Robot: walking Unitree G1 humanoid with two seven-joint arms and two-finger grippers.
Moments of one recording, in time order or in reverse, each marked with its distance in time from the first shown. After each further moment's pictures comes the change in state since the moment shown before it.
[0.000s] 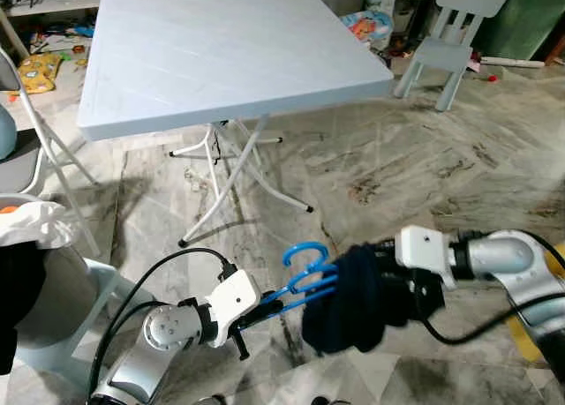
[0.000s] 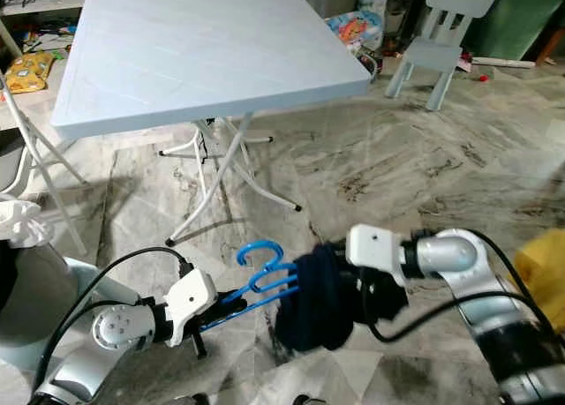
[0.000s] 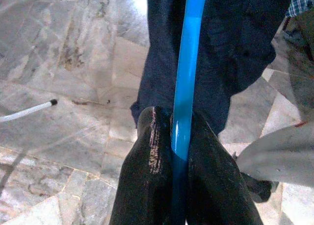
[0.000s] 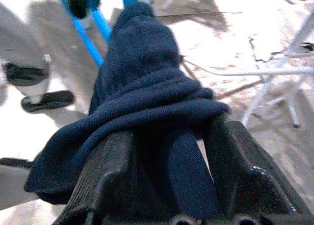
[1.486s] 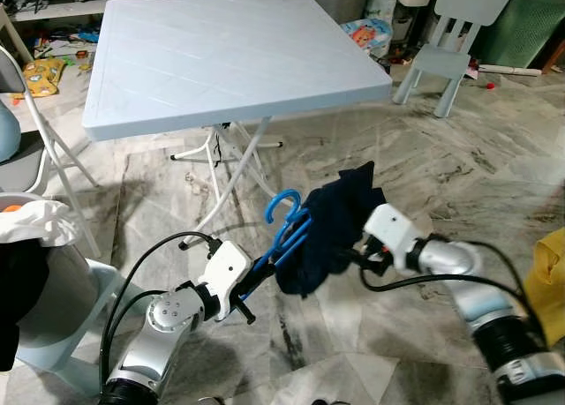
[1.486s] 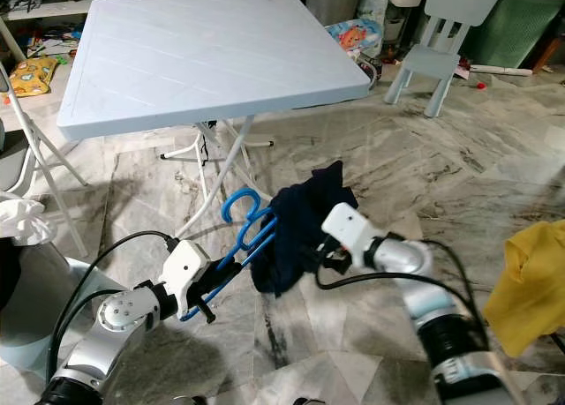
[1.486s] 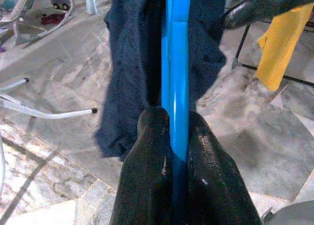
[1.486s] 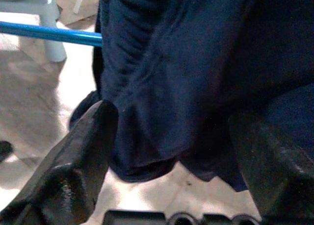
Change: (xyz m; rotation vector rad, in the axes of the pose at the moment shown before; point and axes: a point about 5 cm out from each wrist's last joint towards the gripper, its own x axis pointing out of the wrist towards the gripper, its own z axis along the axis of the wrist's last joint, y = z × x) left arm 0.008 0.025 0.010 -0.114 -0.109 0.201; right arm 0.056 -0.004 -0.018 0.313 0.022 -0.396
